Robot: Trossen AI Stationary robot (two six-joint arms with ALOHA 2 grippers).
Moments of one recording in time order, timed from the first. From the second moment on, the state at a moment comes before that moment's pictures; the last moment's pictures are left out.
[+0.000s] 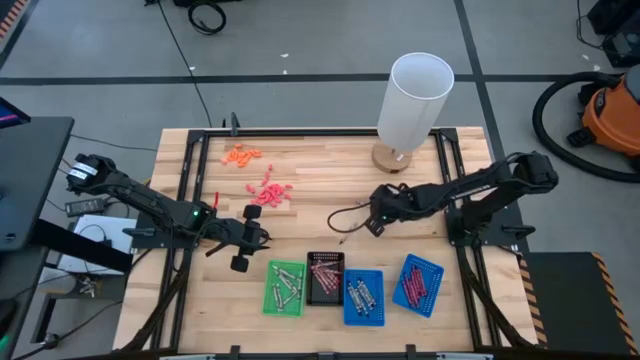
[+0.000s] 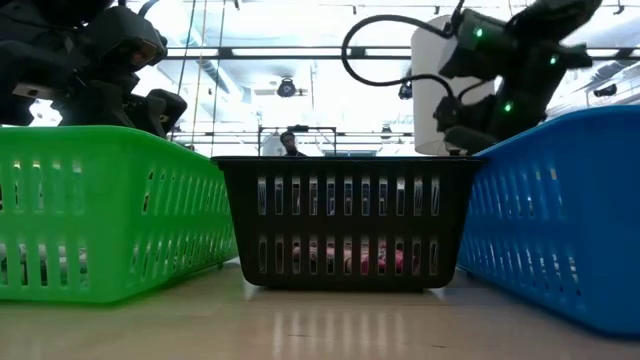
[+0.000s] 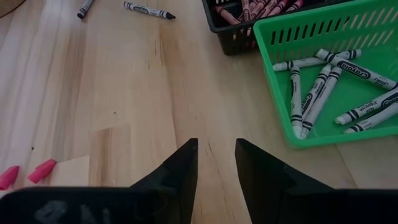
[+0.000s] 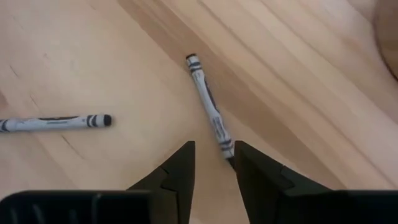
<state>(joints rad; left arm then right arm) -0.33 1.05 0.41 -0.07 -0.22 0.03 0.05 1.41 0.68 -0.45 0.38 0.73</state>
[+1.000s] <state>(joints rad) -0.33 1.05 0.41 -0.07 -0.22 0.01 -0.11 1.53 0.50 0.04 0.24 0.32</state>
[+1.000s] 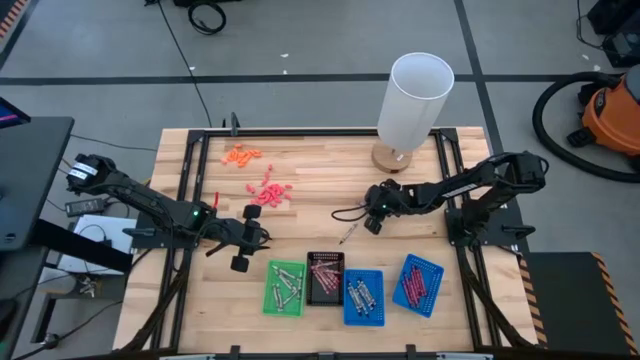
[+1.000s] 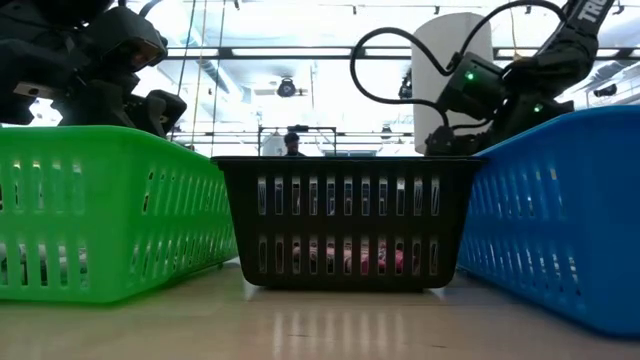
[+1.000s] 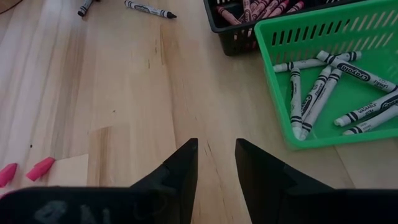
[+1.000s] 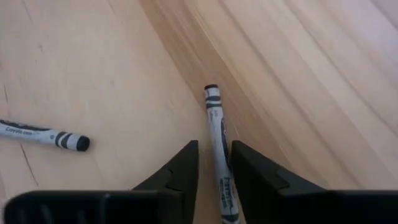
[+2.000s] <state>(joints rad) -0.33 1.05 0.41 -0.07 -0.22 0.01 -0.06 1.46 0.50 0.03 0.07 0.51</state>
